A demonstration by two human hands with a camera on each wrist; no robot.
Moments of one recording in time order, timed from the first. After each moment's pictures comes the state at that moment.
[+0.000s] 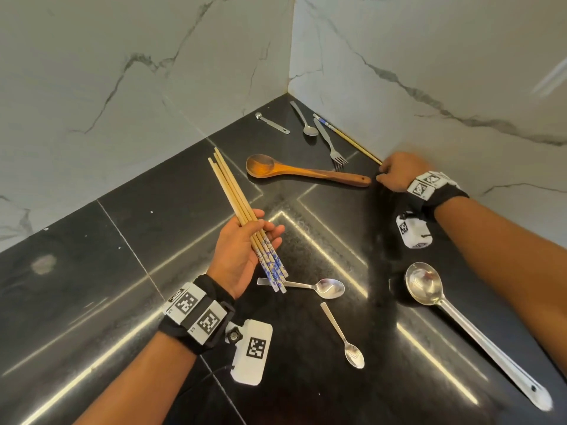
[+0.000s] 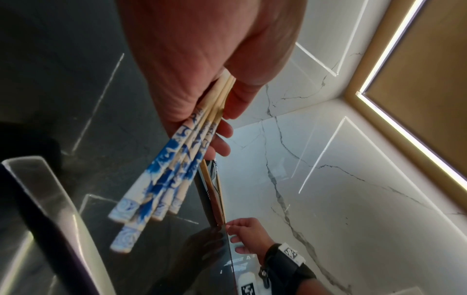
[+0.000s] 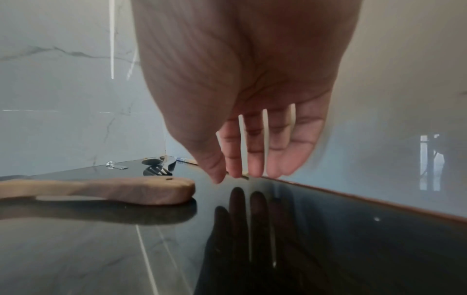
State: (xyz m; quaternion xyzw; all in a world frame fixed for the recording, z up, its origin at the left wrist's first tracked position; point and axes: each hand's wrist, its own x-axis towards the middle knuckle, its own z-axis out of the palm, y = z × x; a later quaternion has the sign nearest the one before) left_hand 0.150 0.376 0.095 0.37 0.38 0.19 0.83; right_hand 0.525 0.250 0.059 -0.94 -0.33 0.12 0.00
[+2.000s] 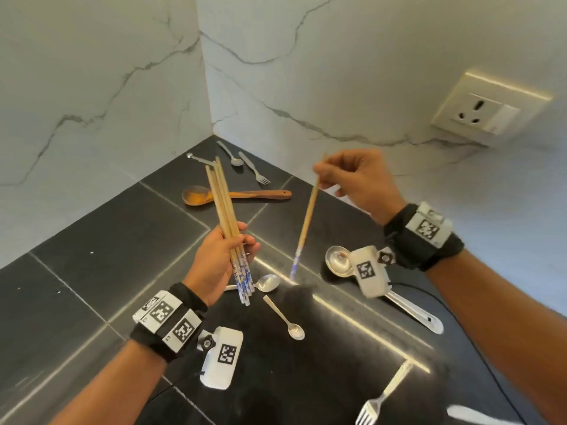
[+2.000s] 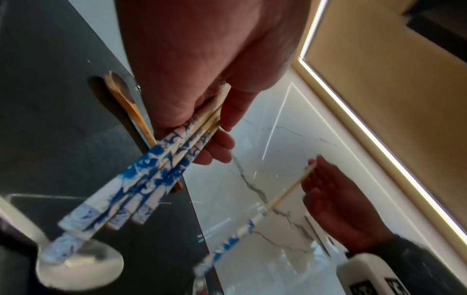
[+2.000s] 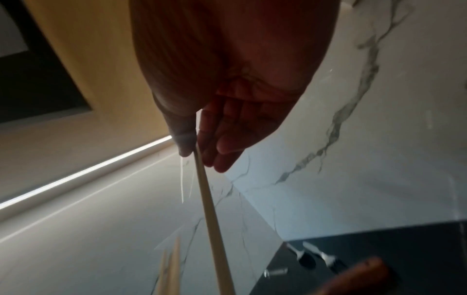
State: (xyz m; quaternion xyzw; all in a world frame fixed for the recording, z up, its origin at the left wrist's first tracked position) left_hand 0.160 0.313 0.140 0.50 0.29 0.10 0.81; right_hand 0.336 0.137 0.241 -0.78 -0.31 0.09 0.54
